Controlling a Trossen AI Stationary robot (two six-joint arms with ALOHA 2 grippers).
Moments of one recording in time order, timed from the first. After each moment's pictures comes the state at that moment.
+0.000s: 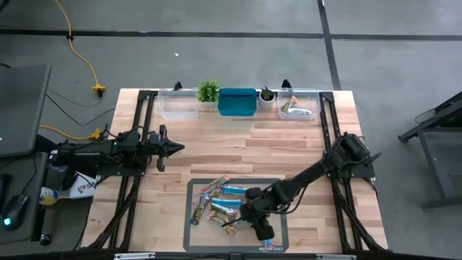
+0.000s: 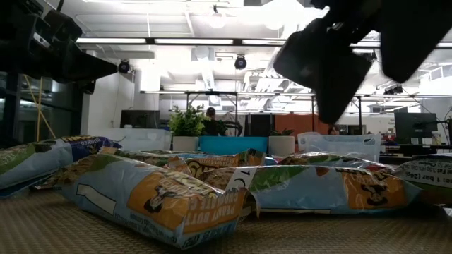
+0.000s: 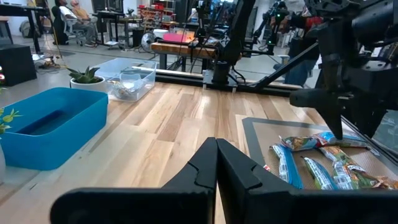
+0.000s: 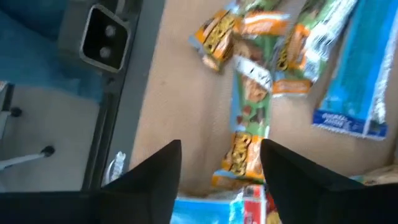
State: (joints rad) left arm 0.05 0.05 0.02 0.00 -0.04 -0.08; right arm 0.50 1.93 1.36 -0.46 -0.12 0.38
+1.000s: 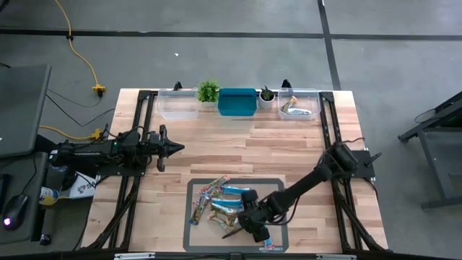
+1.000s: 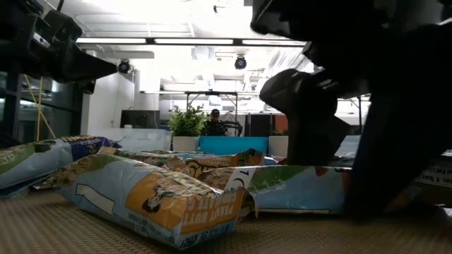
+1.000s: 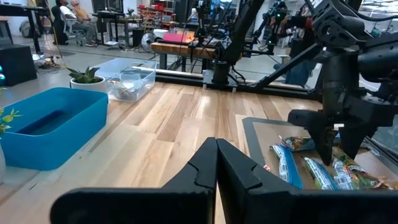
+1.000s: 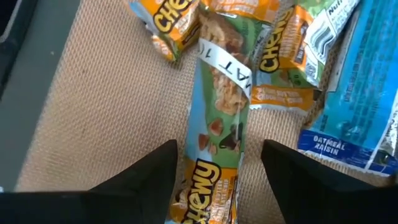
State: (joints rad) left arm 0.05 0.05 0.02 0.00 -0.04 -0.08; right arm 0.56 2.10 1.36 -0.38 0.10 0.26
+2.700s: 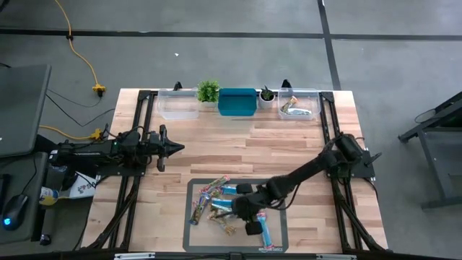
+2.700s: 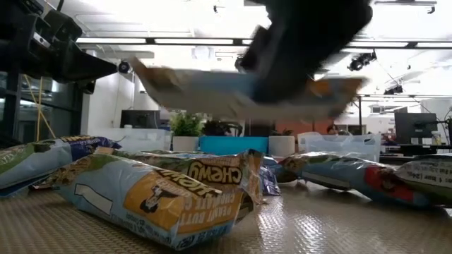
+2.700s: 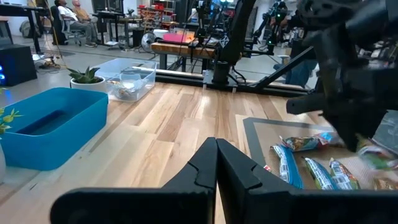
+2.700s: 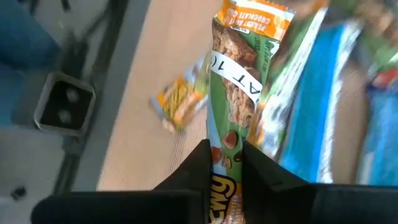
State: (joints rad) left arm 0.05 0.05 0.02 0.00 -0.04 -0.08; right arm 0.45 1.96 1.36 -0.27 -0.08 0.34
